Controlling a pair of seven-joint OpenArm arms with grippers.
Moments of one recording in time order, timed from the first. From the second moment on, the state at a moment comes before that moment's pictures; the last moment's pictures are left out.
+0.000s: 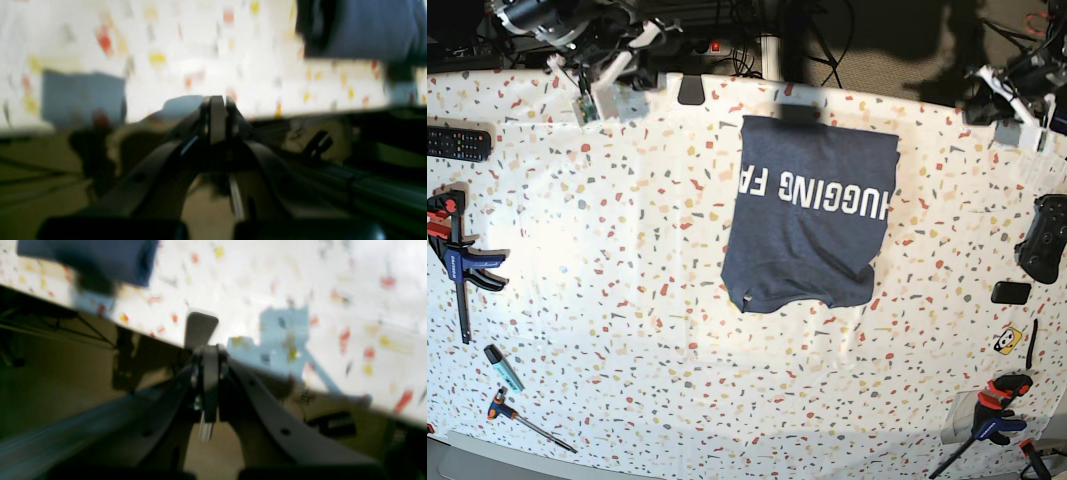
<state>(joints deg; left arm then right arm) 35.2 -28.4 -17.3 94.8 -45.8 -29.5 35.4 -42.3 1.1 16.6 128.1 23.1 29.2 -59.1</state>
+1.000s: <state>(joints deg) 36.7 -13.2 -17.5 59.8 -24.6 -35.2 21.2 -34.8 5.5 17.7 69.6 18.1 28.7 -48.3</state>
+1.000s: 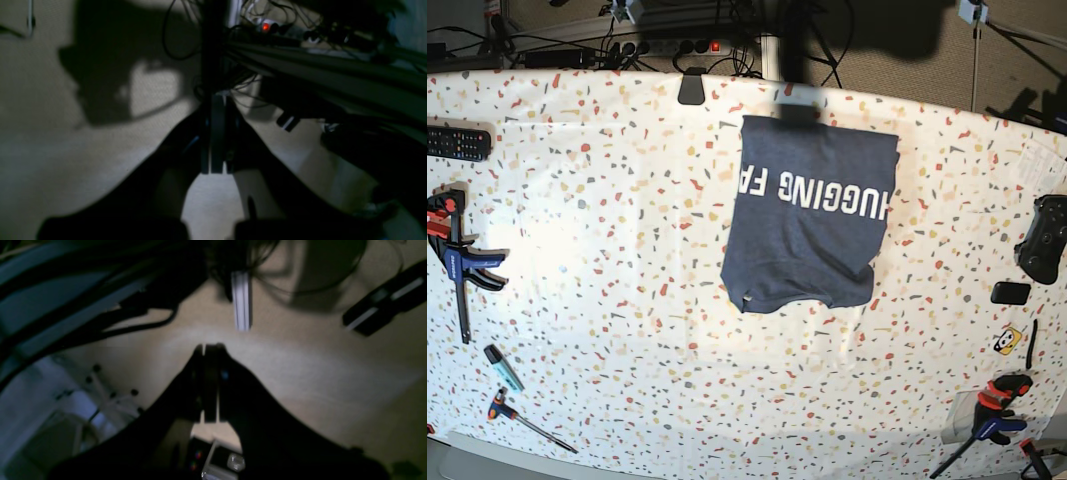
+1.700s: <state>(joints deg) 14.8 -1.8 -17.7 22.2 -6.0 -22.8 6.9 -11.3 13.0 6.8 27.9 5.0 23.8 -28.8</state>
